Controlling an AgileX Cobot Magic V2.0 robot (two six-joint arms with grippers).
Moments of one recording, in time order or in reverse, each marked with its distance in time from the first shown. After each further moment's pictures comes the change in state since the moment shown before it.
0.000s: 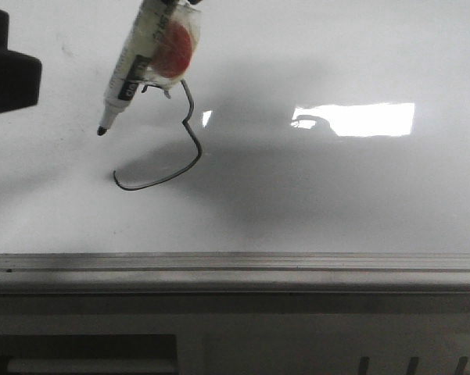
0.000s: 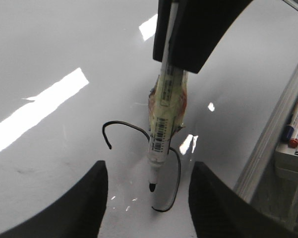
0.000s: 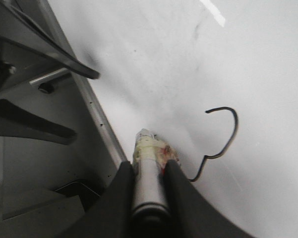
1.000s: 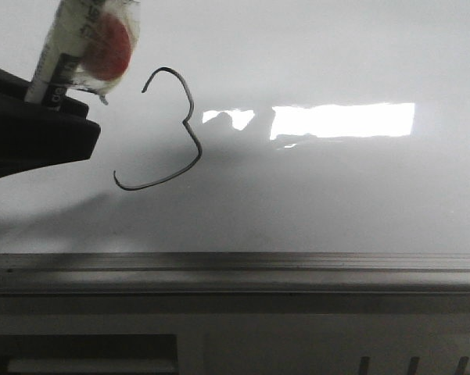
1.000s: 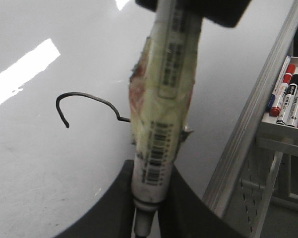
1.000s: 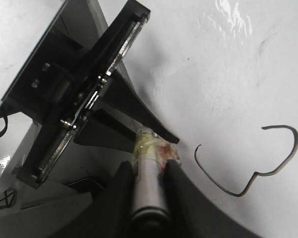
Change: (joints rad) left arm -0.010 0.190 -0.024 0.020 -0.048 -0.002; right arm 0.102 -0.002 0.000 0.002 -0.007 -0.002
